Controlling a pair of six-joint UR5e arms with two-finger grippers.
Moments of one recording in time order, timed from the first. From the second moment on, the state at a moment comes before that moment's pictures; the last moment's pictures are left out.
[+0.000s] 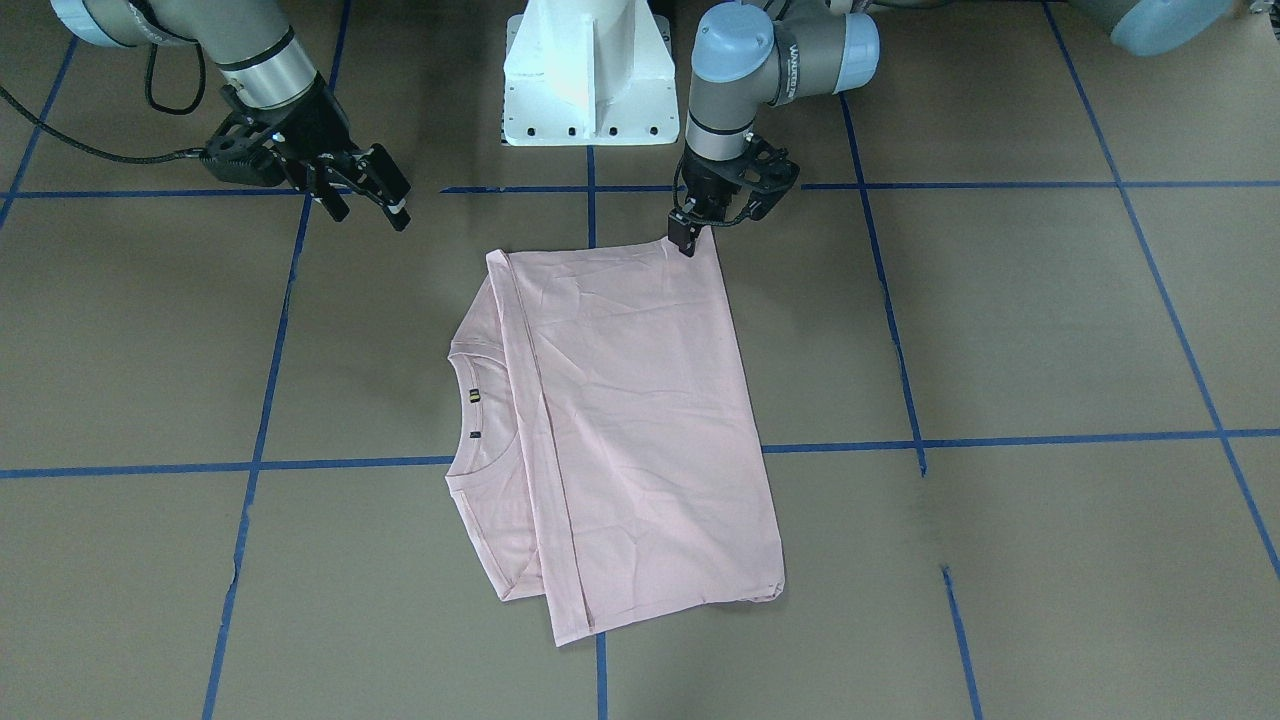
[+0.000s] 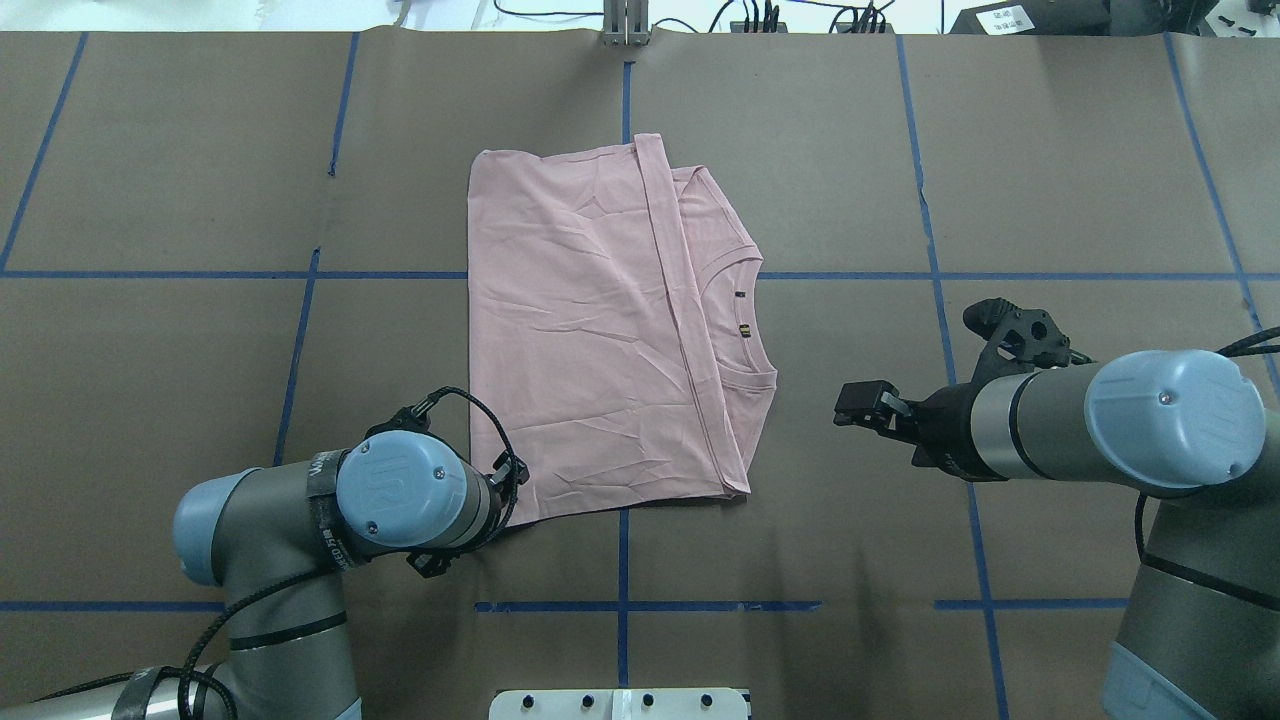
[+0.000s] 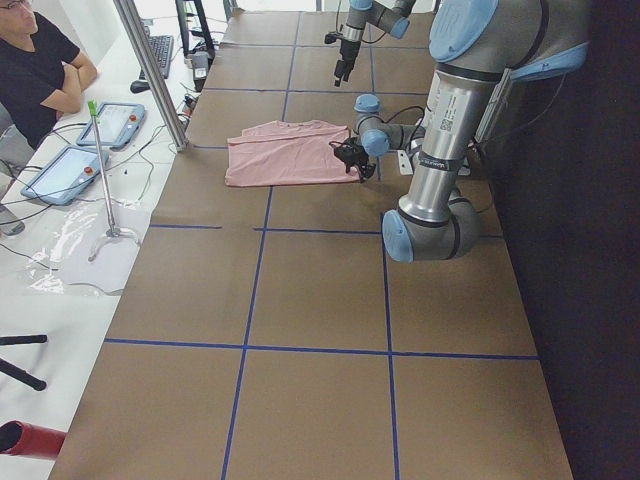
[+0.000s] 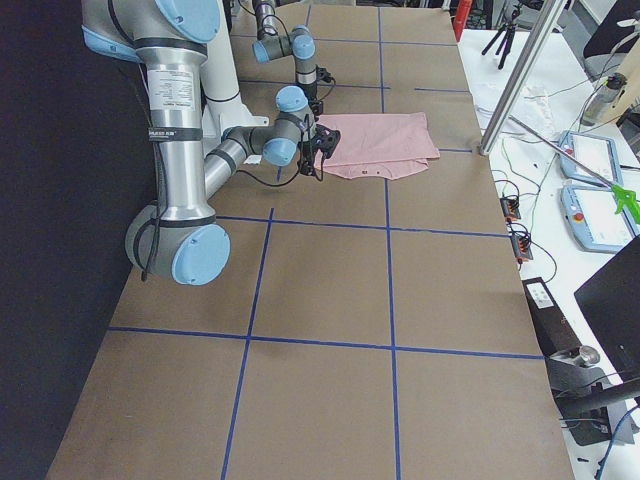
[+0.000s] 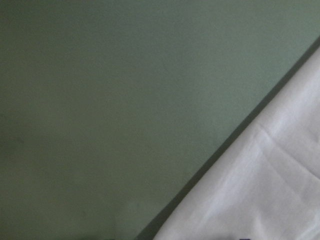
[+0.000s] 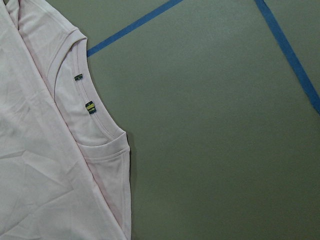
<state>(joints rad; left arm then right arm) -0.30 -2.02 -1.83 -1.65 -1.70 -2.22 0.49 -1.52 2.14 -1.18 1.76 1.71</state>
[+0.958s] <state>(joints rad) -0.30 -2.02 -1.88 -1.62 -1.70 -2.22 0.49 -1.48 2.10 -1.19 1.76 1.72</state>
